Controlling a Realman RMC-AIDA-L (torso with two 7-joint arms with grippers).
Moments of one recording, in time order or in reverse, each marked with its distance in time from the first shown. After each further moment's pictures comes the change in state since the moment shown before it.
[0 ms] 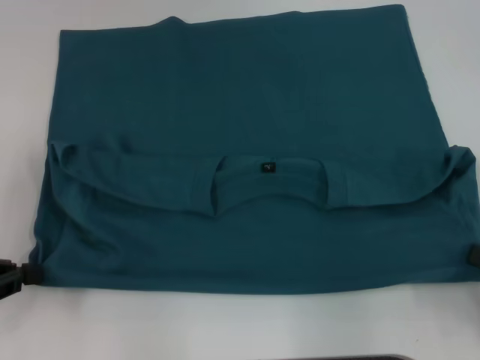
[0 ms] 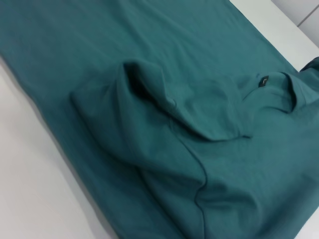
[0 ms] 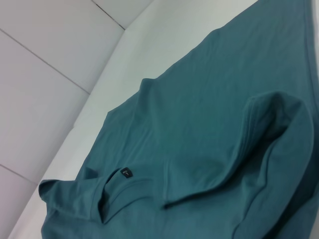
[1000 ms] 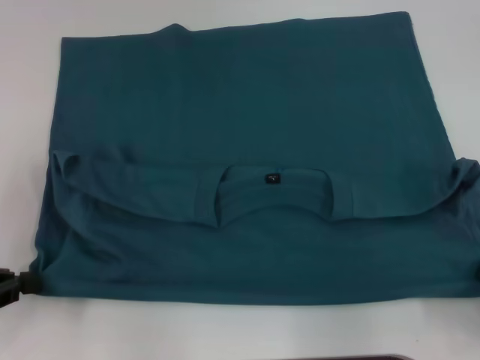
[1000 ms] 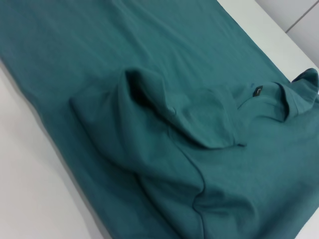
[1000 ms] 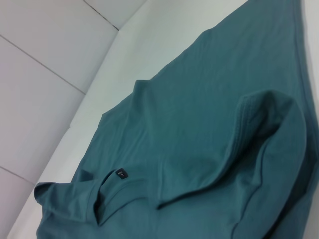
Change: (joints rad) left arm 0.017 0.000 -0.026 -0.001 0.001 0.051 0.001; right arm -0.046 0.001 0.007 0.006 -0.001 0.020 -0.010
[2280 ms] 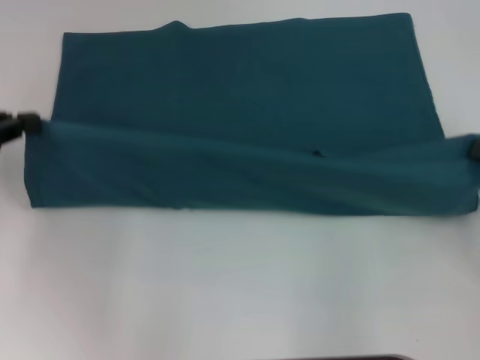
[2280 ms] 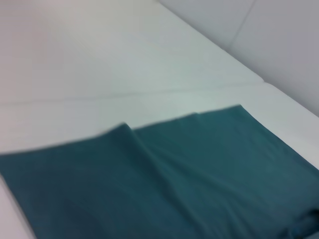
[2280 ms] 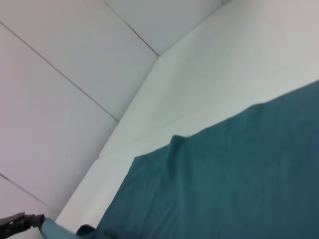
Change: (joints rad) left arm -0.291 0.014 -0.186 0.000 -0.009 -0.136 -0.061; right arm 0.274 -0.076 0.000 0.015 0.053 -0.025 0.166
